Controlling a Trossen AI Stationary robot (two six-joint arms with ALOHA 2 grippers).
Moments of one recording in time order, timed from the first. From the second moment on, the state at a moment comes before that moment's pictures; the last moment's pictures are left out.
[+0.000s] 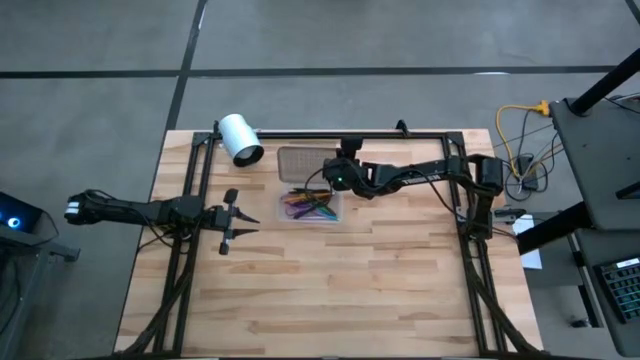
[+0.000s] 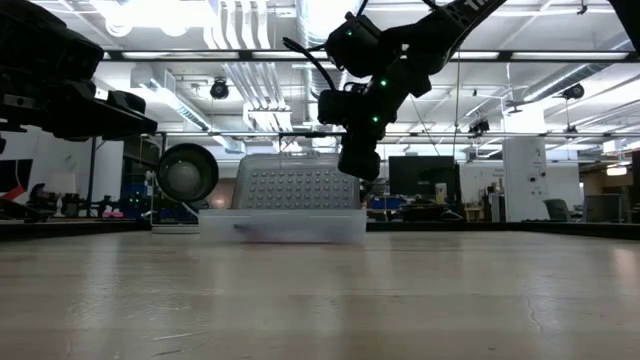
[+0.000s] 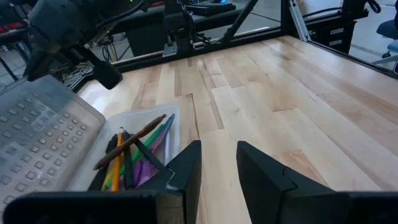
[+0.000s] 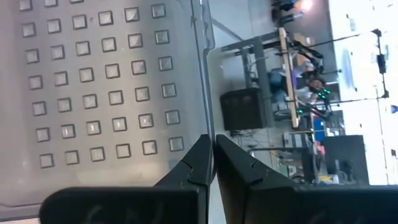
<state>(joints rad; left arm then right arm) -0.06 0.28 0.01 0.02 0.00 0.20 -0.19 1.88 1.21 -0.02 0.88 -0.62</state>
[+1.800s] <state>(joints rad) -0.06 0.28 0.01 0.02 0.00 0.20 -0.15 1.88 1.00 0.54 1.03 -0.95</state>
